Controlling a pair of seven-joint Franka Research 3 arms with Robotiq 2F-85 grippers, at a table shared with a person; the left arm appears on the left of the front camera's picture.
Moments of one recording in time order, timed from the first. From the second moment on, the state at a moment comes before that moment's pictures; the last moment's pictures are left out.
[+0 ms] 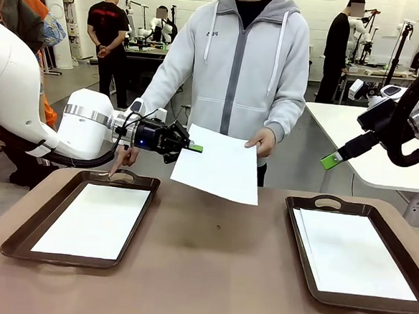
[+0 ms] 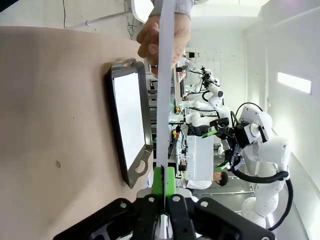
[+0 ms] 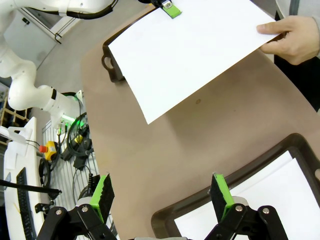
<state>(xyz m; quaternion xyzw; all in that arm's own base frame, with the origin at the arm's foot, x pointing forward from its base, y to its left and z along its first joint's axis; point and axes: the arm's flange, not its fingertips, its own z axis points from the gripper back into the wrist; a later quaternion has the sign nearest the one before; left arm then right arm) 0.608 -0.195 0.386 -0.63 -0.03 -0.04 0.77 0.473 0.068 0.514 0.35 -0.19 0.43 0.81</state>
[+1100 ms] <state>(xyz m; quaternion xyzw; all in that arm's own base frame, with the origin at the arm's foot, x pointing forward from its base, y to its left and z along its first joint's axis) 0.608 -0.193 0.385 -0.63 -0.03 -0.03 0.78 0.473 0.068 0.514 0.35 -0.19 0.43 0.81</state>
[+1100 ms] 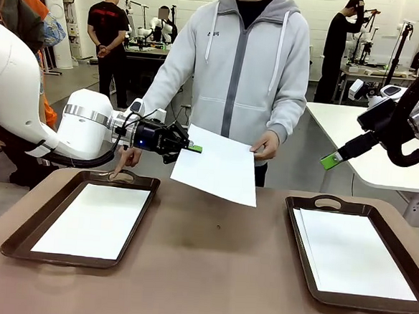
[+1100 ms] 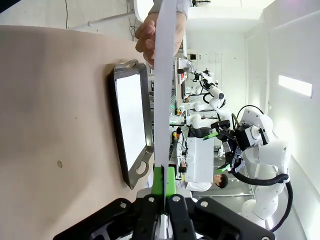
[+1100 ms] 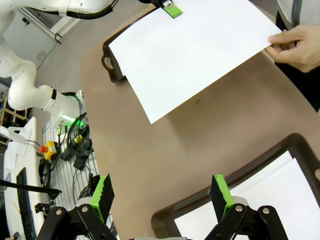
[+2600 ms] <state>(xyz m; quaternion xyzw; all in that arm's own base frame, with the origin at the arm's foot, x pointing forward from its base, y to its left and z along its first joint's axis) 0.597 -0.156 0.395 -0.60 0.00 -0.07 0.80 0.473 0.068 0.514 0.35 -0.19 0.43 0.81</state>
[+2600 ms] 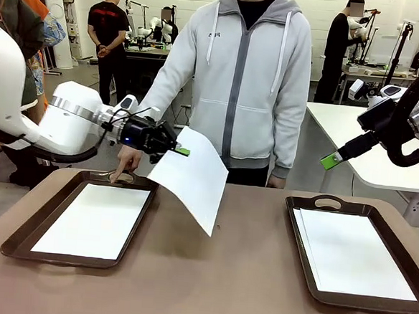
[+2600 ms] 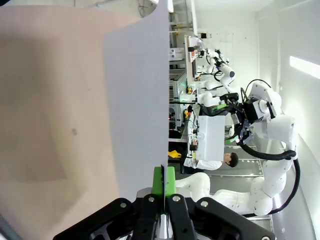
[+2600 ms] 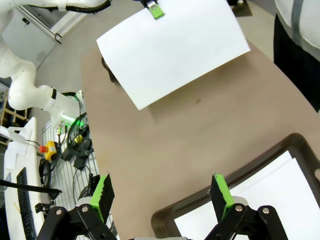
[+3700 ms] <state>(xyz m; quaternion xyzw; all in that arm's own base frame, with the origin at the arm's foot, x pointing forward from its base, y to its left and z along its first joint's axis) 0.556 -0.008 0.356 -0.45 0.02 -0.04 0.89 0.473 0.068 0.514 0.35 -0.19 0.43 0.81</state>
